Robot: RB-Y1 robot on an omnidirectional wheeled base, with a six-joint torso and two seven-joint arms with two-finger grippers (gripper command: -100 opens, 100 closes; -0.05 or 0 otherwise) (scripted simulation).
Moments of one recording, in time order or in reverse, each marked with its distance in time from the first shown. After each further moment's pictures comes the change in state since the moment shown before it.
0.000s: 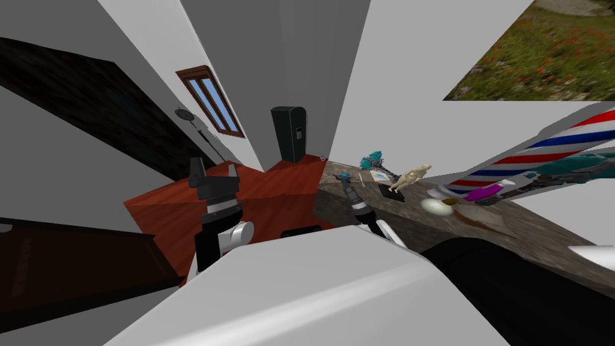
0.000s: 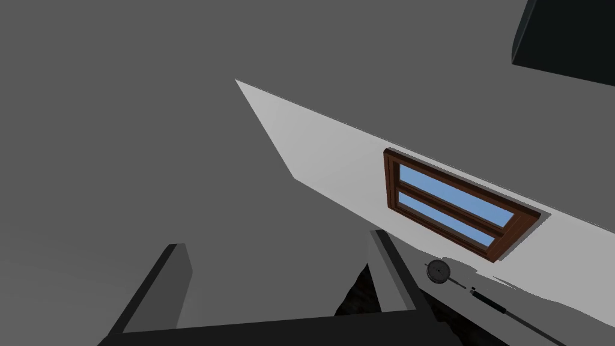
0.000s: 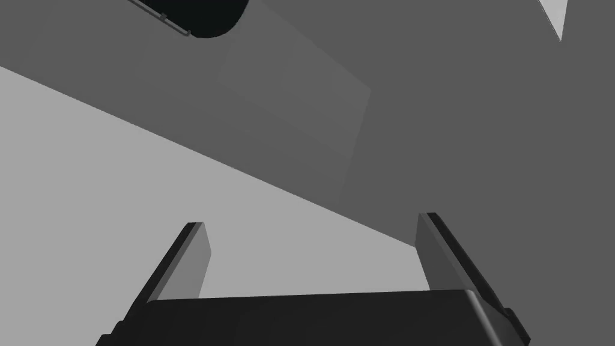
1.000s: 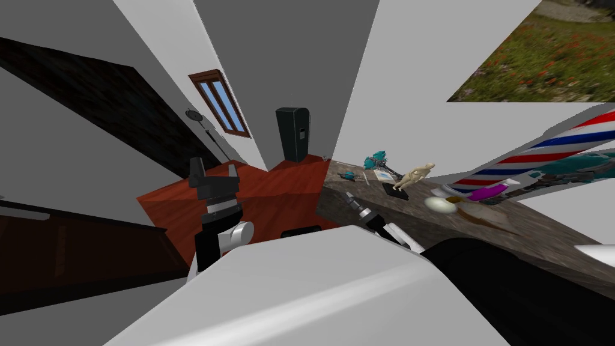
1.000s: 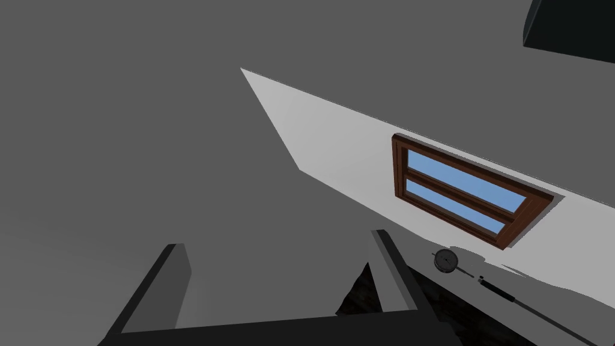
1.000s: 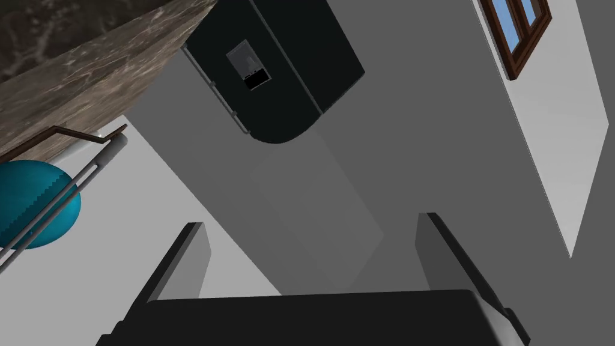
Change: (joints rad) left arm 0.000 0.000 0.000 0.000 0.000 0.000 0.000; right arm 0.060 -0.257 -0.017 0.194 0.143 0.035 0.051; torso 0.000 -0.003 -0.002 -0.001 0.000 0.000
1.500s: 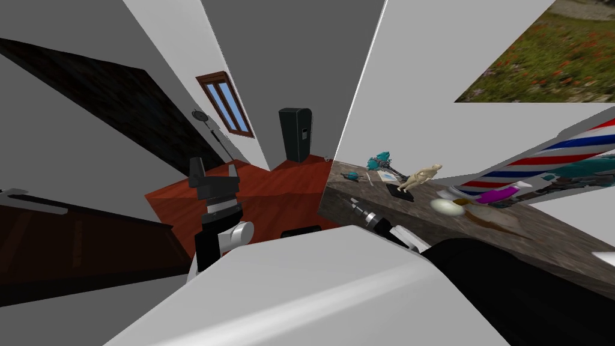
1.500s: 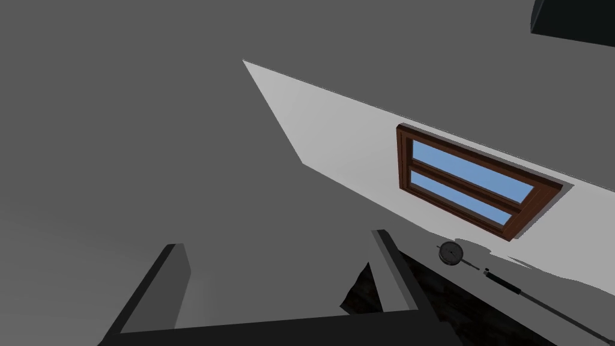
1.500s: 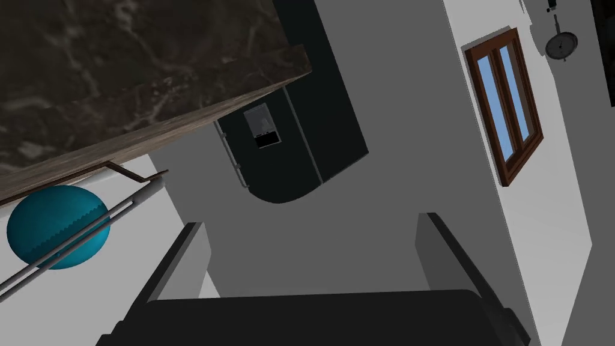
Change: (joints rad) left arm 0.000 0.000 0.000 0.000 0.000 0.000 0.000; right arm 0.028 -0.122 0.004 0.127 0.076 -0.010 0.048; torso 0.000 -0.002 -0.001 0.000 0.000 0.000
